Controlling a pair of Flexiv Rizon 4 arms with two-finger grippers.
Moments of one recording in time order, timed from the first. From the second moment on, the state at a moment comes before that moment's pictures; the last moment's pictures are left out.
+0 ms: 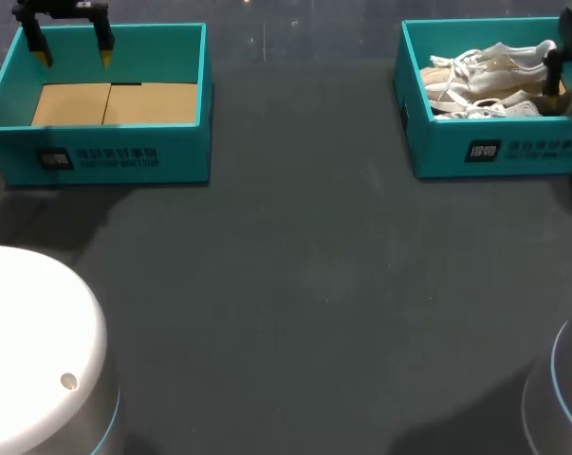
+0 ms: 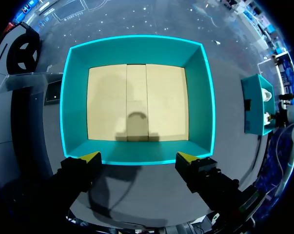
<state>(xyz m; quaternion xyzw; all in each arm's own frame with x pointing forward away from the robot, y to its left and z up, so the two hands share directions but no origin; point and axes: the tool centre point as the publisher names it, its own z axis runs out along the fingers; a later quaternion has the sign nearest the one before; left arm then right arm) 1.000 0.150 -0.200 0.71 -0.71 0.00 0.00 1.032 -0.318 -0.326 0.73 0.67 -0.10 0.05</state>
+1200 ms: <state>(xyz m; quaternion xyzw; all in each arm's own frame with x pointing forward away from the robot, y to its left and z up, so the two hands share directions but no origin) 1.000 0.150 -0.200 0.71 -0.71 0.00 0.00 1.022 -0.325 -0.343 0.74 0.67 -0.07 0.04</state>
